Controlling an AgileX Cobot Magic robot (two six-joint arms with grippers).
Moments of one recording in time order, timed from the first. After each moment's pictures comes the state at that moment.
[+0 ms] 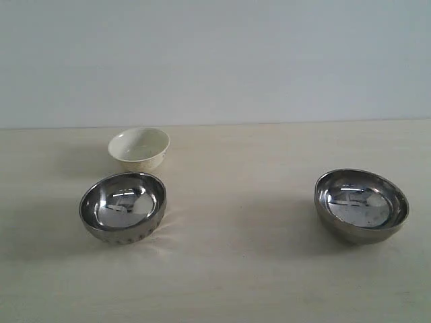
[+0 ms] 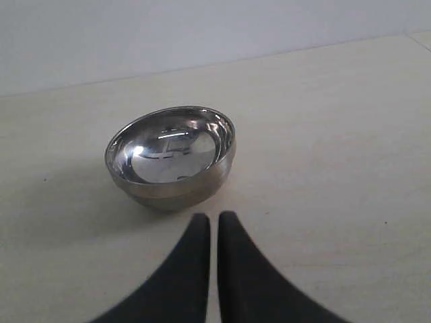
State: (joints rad) left arm 0.05 0.00 0.00 0.05 0.26 0.09; right arm 0.07 0.00 0.00 -0.03 0.35 0.18
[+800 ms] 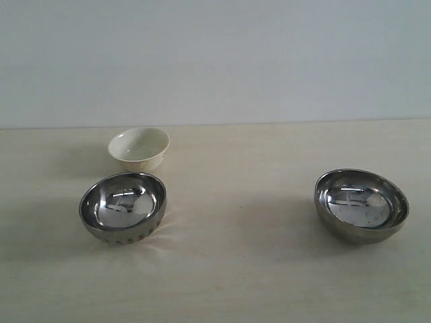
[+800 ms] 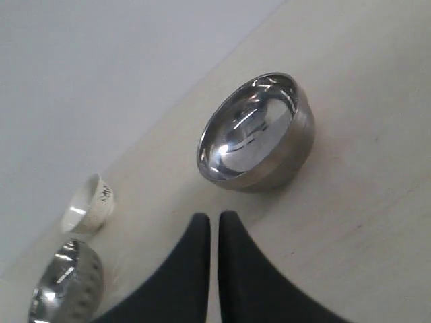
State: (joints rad) left arm 0.05 0.00 0.00 0.05 0.26 0.09; right arm 0.07 0.00 0.00 0.36 0.35 0.46
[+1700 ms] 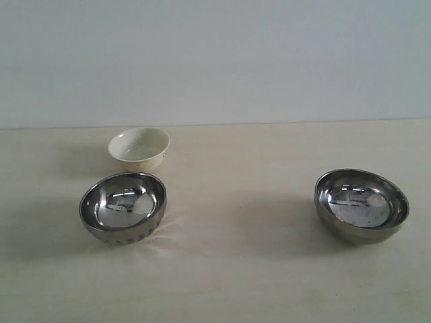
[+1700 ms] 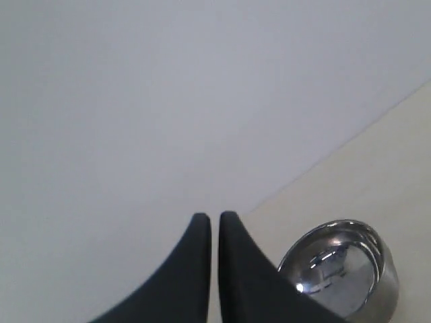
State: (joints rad) left arm 0.05 0.00 0.00 0.05 0.26 0.09; right arm 0.07 0.06 -0.13 0.41 0.09 0.33
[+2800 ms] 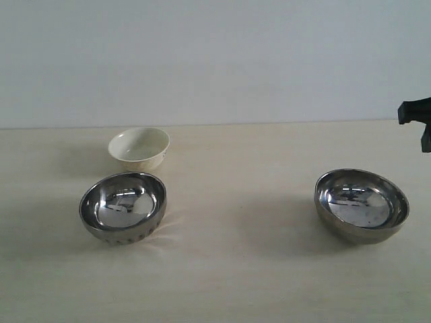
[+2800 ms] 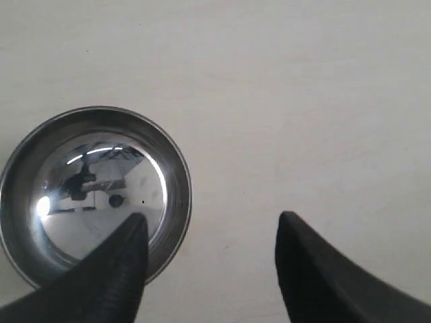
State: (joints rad) left arm 0.05 0.00 0.00 0.05 0.26 0.09; right arm 0.07 1.45 -1.09 -0.18 0.77 0.30
